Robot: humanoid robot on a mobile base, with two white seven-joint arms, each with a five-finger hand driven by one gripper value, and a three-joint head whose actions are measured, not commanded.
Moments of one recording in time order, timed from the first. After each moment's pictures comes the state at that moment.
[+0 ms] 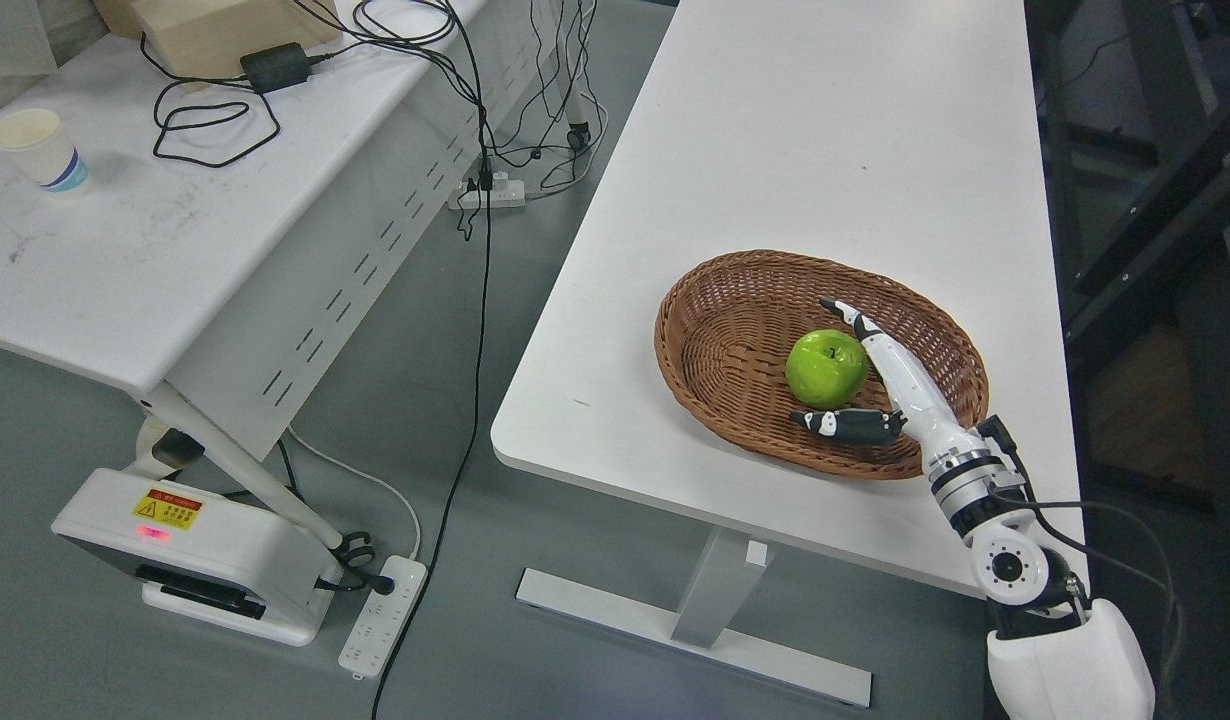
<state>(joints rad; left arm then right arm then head) -0.04 0.00 0.07 -0.10 0.04 -0.06 -0.14 -0.12 -0.28 0.13 -1.54 0.51 -0.09 0.23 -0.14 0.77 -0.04</state>
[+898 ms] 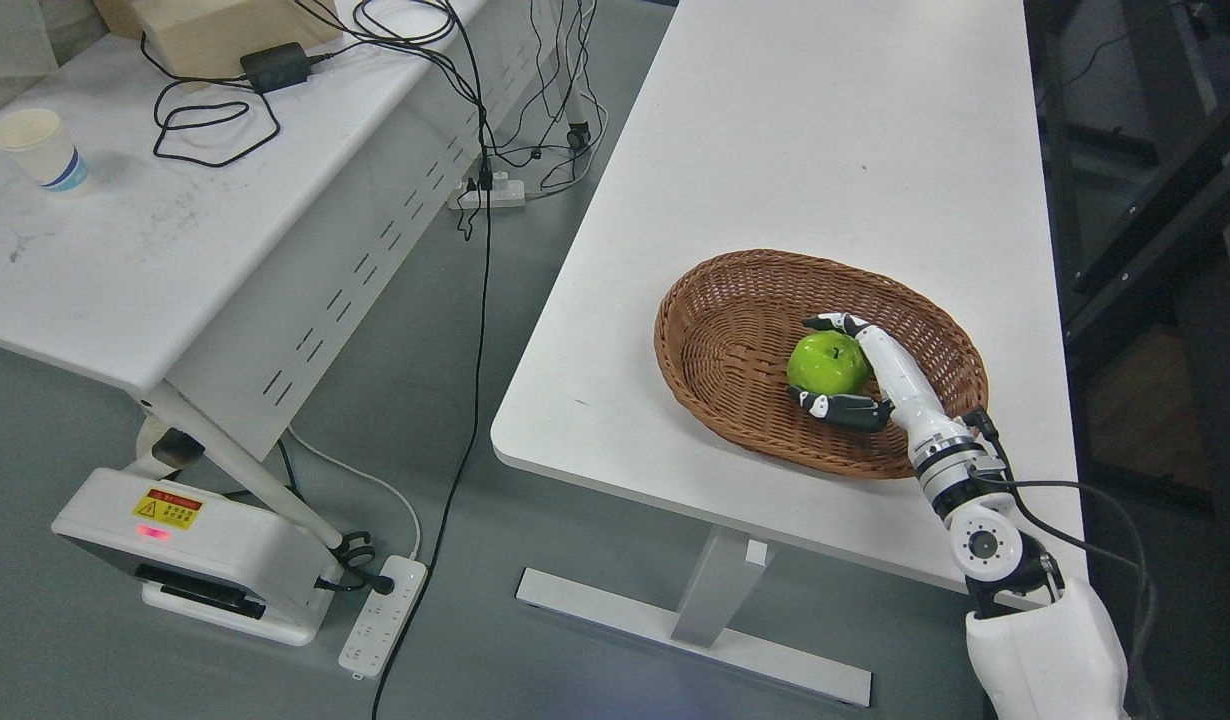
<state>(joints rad) -0.04 0.00 0.07 -0.10 0.04 -0.06 -0.14 -0.17 -0.25 0.14 -1.48 0.52 -0.04 0.22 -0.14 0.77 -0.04</state>
